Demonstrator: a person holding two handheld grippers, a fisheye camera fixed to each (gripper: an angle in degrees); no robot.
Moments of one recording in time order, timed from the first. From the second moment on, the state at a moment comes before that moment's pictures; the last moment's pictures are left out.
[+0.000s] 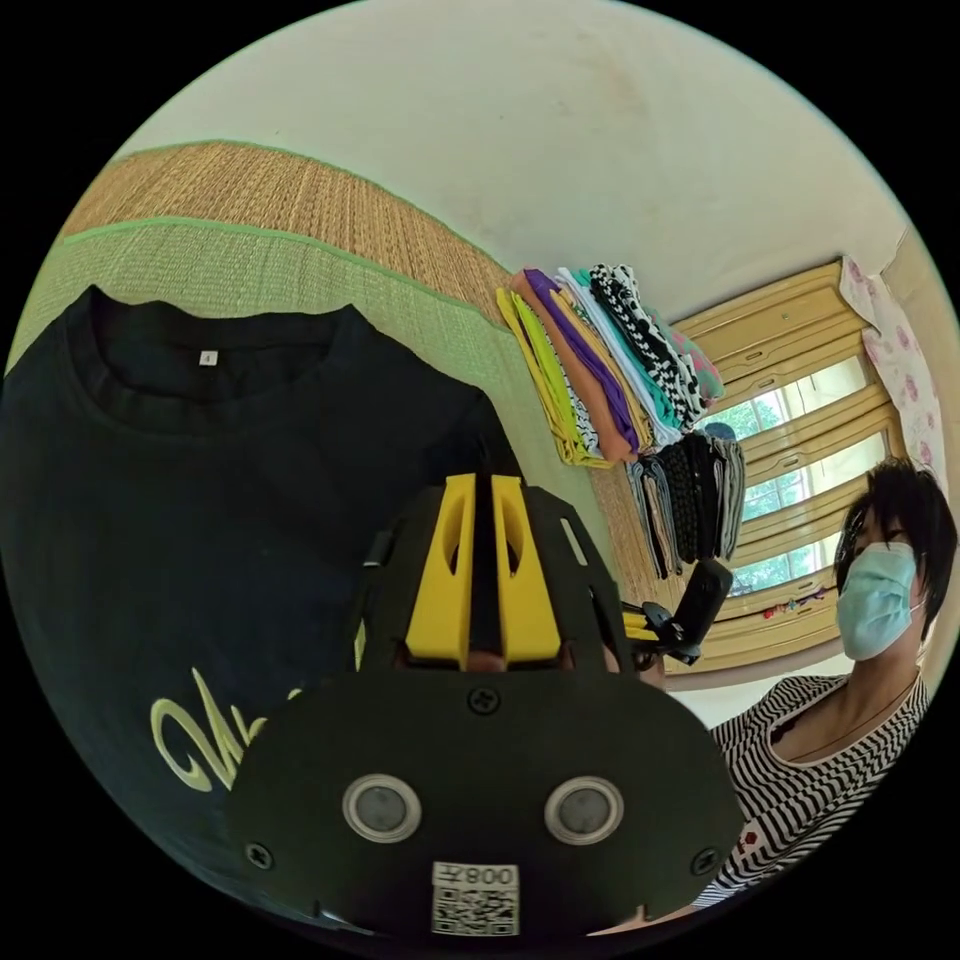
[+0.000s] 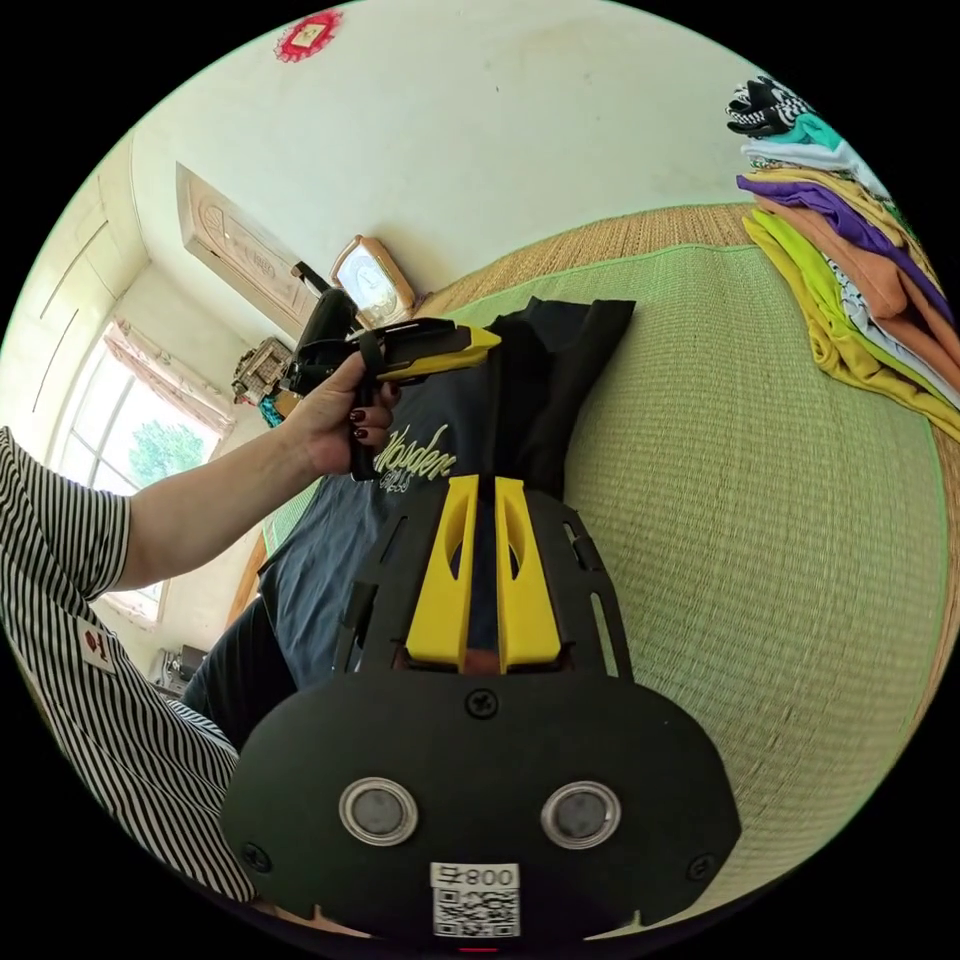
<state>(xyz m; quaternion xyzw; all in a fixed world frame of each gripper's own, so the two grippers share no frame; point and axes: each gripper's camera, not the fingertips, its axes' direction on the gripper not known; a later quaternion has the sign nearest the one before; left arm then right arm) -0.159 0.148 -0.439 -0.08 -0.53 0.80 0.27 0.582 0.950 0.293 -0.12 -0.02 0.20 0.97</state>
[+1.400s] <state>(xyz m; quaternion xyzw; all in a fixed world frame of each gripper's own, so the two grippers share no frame) -0.231 0.183 -0.376 -0.05 -0.60 0.79 0.05 0.680 0.945 0.339 -0.14 -0.01 0.30 0.95</state>
